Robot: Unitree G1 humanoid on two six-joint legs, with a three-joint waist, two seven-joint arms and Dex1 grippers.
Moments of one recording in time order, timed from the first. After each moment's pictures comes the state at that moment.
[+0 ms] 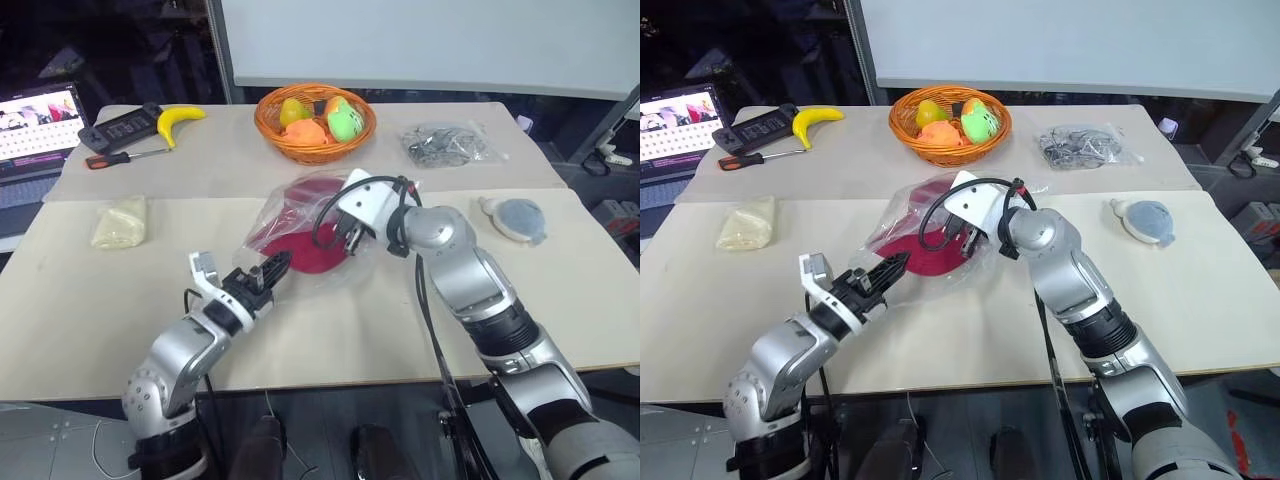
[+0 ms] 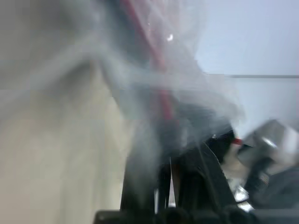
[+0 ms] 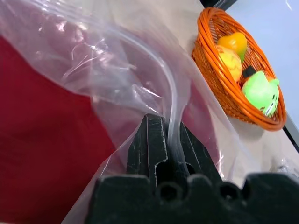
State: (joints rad) left arm -0.13 0.07 0.34 -0.41 -1.94 0.87 0.51; right arm -0.85 -0.44 0.38 -0.11 -0.19 0.64 0.61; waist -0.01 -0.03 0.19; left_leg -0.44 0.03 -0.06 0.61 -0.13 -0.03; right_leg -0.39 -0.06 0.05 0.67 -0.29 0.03
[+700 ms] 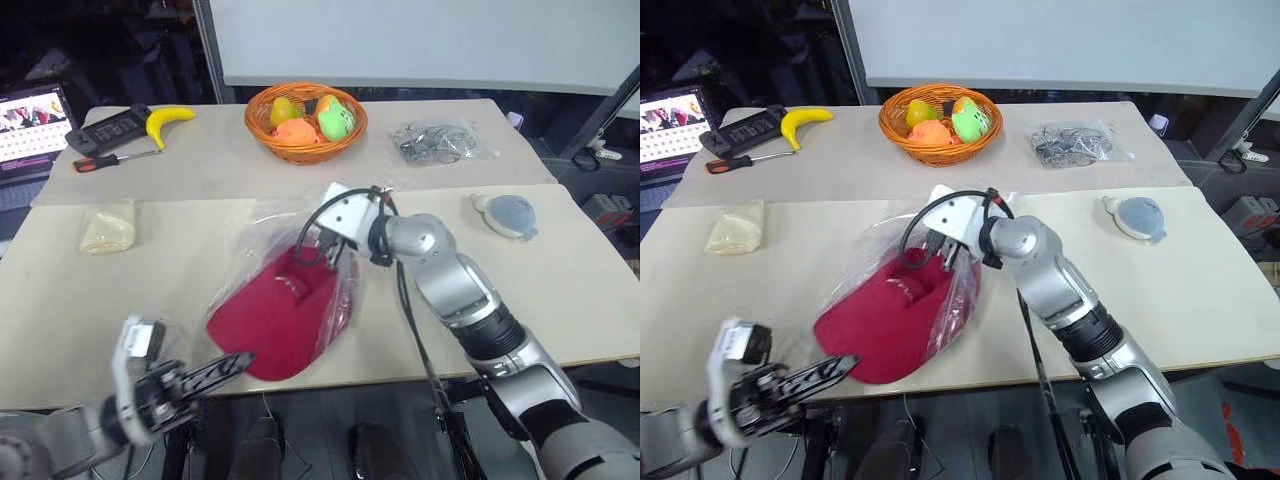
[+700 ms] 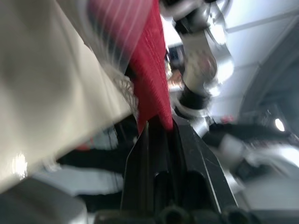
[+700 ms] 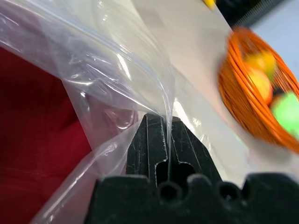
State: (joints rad) left arm 0.50 0.90 0.48 -0.50 -1.96 1.06 -0.51; right arm -0.84 -0.39 0.45 -0.14 -0.16 0.57 0.66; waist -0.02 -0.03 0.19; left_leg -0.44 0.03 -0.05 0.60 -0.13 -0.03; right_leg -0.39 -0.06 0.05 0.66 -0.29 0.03
